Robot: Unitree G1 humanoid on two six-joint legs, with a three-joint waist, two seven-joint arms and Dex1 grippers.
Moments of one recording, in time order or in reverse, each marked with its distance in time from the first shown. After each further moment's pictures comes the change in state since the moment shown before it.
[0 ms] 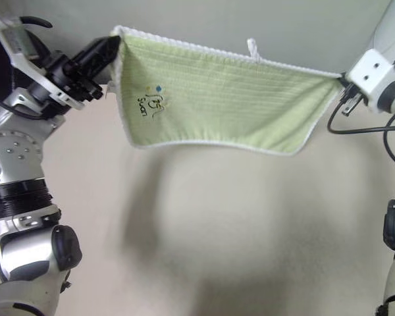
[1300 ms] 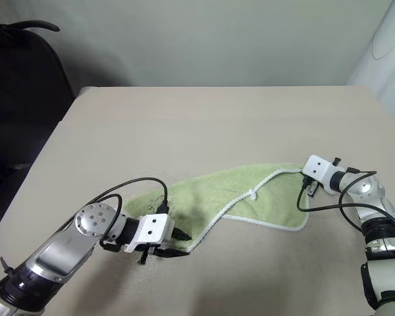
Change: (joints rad) left arm 0.676 0.212 -0.684 -0.441 0.638 -0.371 -0.500; right arm 0.553 0.164 0.079 -0.222 -0.058 0.081 -0.084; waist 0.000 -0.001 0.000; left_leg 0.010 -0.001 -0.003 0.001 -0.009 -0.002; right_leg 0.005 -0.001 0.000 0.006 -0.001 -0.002
